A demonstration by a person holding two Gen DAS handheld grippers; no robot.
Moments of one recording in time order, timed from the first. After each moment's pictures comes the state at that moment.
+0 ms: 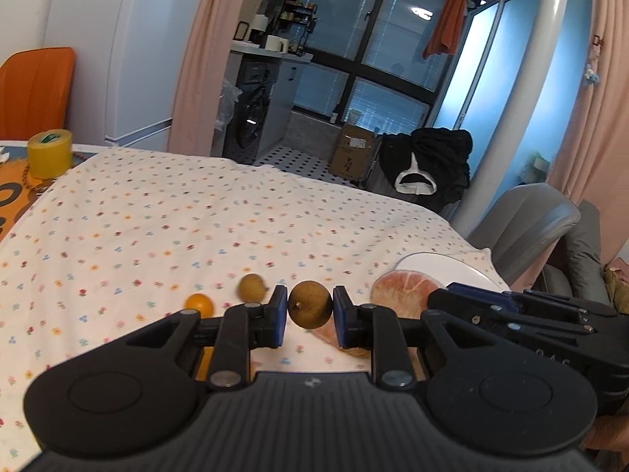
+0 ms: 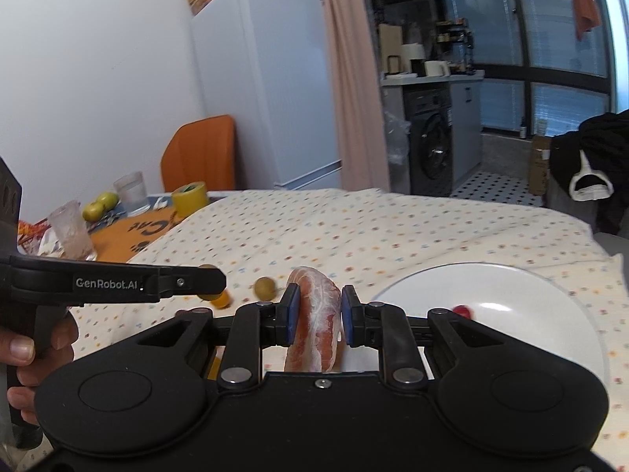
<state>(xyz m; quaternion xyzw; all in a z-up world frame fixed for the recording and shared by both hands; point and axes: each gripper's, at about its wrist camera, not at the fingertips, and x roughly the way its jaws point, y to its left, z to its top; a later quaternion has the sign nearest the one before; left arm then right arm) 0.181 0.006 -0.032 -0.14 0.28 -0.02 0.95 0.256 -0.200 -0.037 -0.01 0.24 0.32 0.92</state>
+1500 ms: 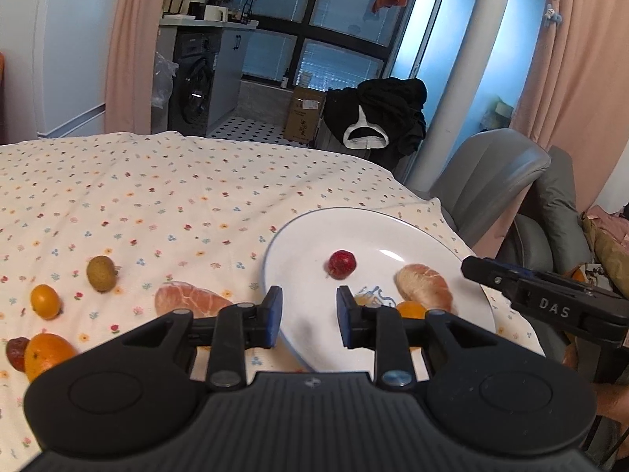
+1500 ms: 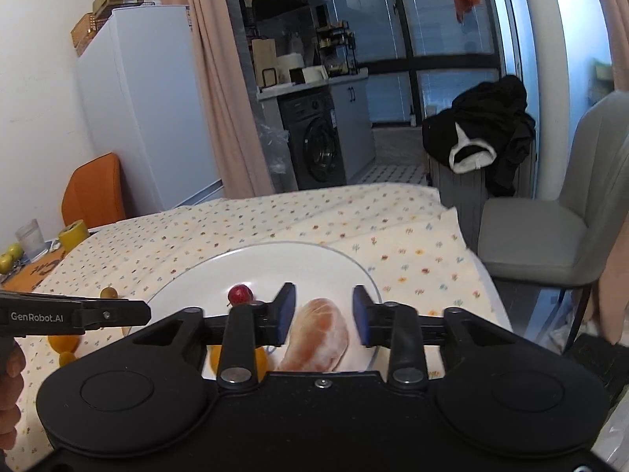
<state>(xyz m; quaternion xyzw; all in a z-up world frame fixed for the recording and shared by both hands) 0.232 -0.088 -0.058 -0.10 0.32 -0.08 0.94 0.282 -0.325 -0.070 0.04 0.24 0.18 0.95</state>
